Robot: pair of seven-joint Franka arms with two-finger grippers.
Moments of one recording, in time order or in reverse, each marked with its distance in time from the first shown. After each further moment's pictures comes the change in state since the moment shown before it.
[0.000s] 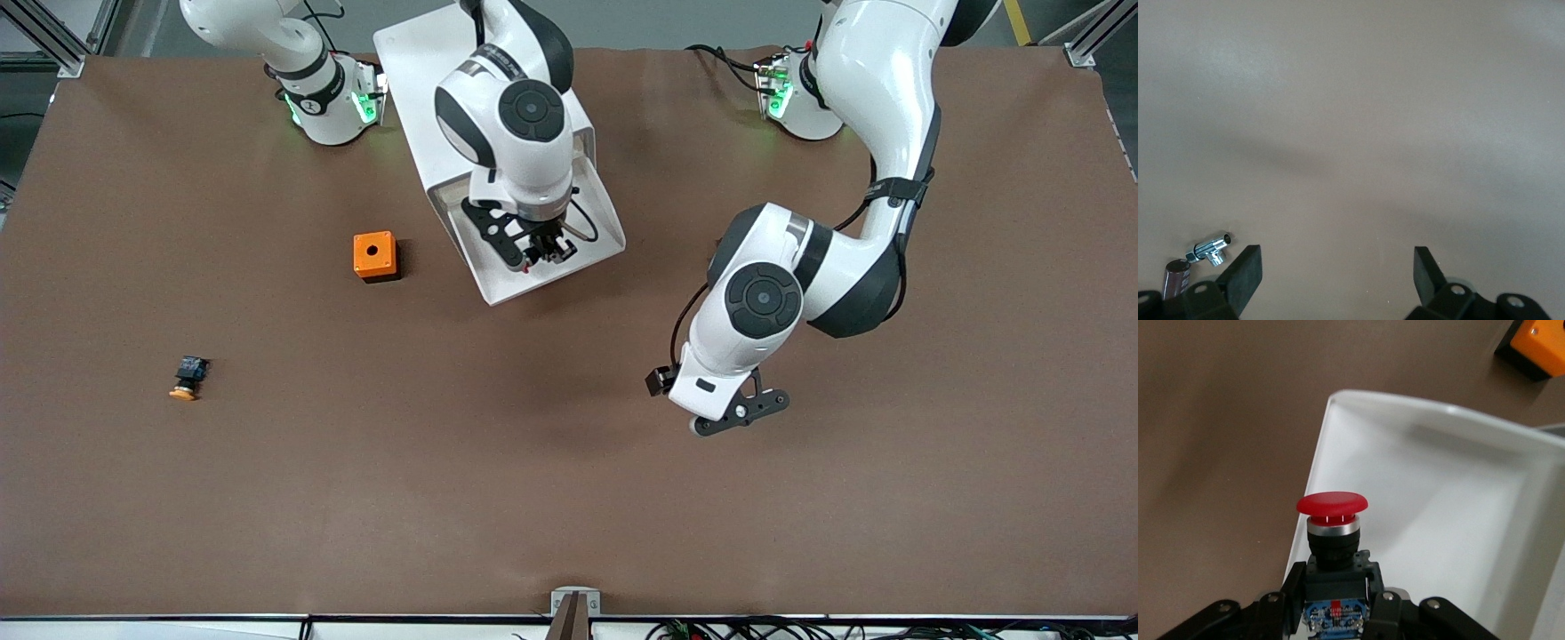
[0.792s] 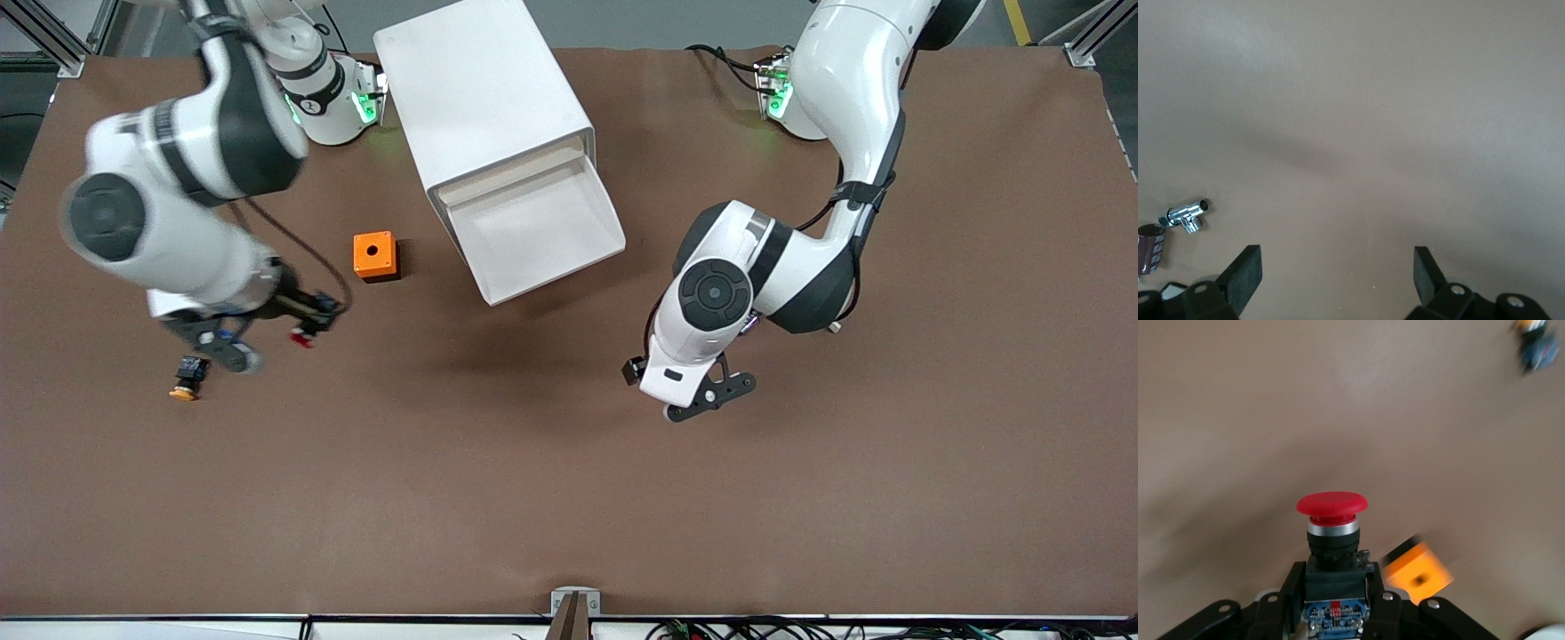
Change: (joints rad) left arm -0.058 0.025 -0.003 -0.030 0.000 0.000 -0.115; right arm -0.585 -0.174 -0.024 -0.082 0.003 -0.154 -1.005
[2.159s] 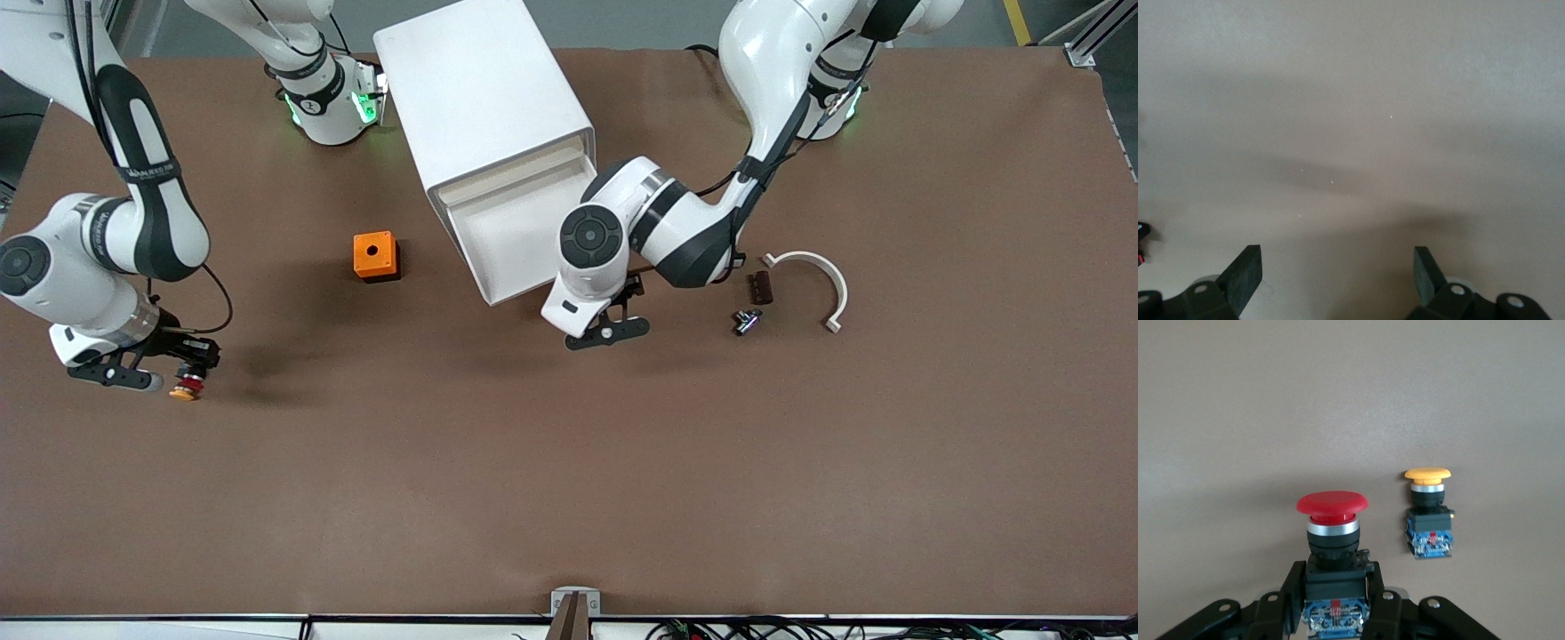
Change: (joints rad) left arm -0.188 0.005 -0.024 -0.067 -0.046 0.000 -0.002; right arm -0.363 0.135 0.003 -0.418 -0.086 0.739 -0.631
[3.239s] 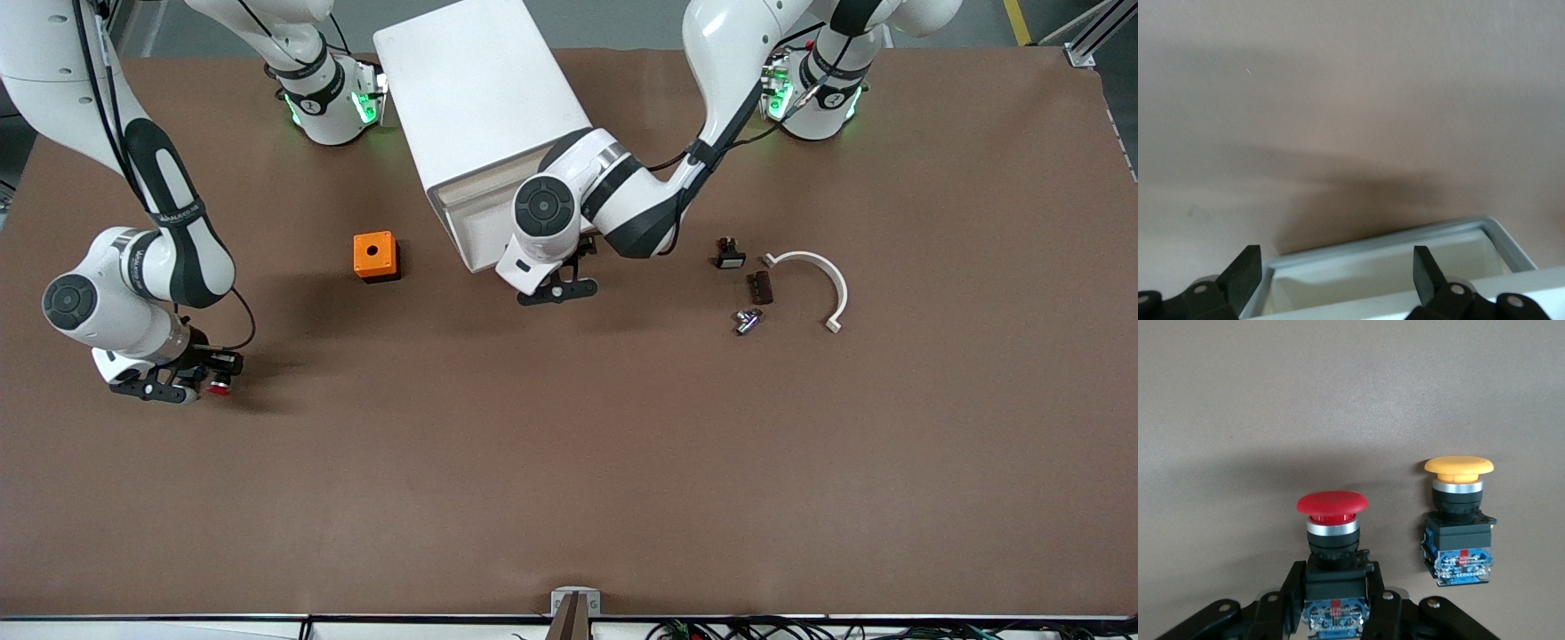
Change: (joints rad) left arm -0.113 0.018 -0.002 -0.003 -0.187 0.000 0.000; right arm -0.005 0.129 0.004 0.039 0.000 0.022 0.000
